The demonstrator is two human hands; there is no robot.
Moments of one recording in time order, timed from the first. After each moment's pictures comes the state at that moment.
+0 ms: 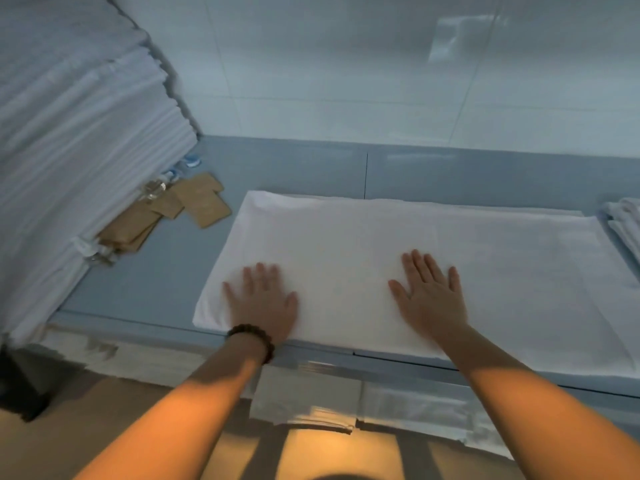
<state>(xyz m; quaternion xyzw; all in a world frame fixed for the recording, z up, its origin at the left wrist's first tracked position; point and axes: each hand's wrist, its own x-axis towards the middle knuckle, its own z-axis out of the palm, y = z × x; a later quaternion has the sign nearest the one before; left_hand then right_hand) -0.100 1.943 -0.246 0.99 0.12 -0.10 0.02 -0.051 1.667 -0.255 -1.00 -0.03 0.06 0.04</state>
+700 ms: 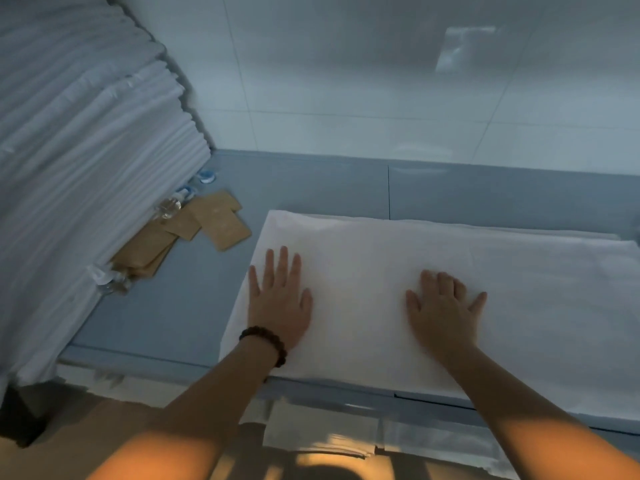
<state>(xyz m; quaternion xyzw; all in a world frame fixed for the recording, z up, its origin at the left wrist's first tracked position) -0.057 1.992 -0.243 1.00 0.03 0.03 0.03 -0.033 1.725 -0.252 -1.00 0.06 0.01 0.04</state>
